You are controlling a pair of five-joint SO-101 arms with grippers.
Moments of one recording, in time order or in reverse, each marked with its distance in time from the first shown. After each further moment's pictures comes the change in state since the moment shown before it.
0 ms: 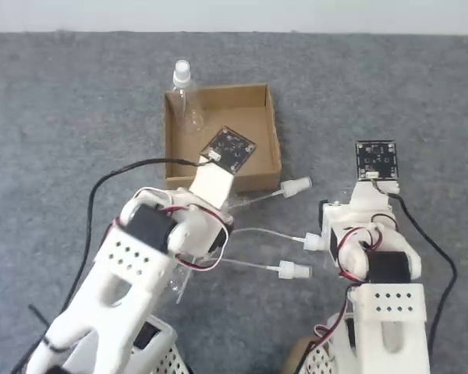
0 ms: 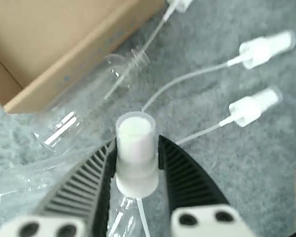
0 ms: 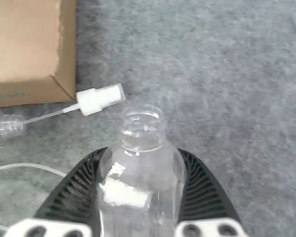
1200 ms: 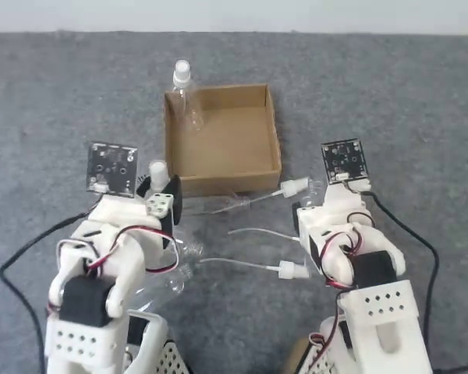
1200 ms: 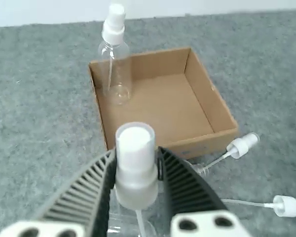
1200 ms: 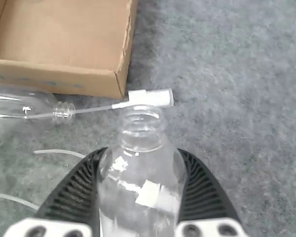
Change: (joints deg) left arm -18.2 -33.4 12.9 -11.8 7.9; right arm -10.5 0.0 -1.1 0.0 -0.9
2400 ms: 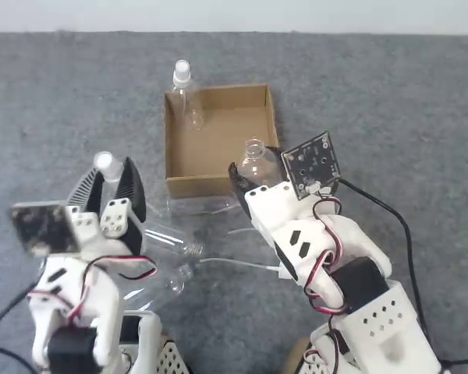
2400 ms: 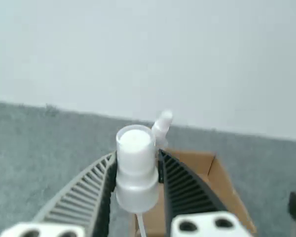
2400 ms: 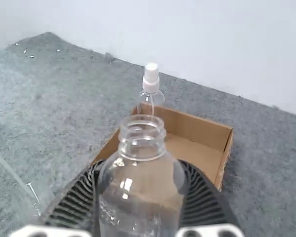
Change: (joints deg) left arm -10.9 -19.2 3.0 -6.7 4.9; right arm -19.3 0.0 -12.3 -15.5 0.0
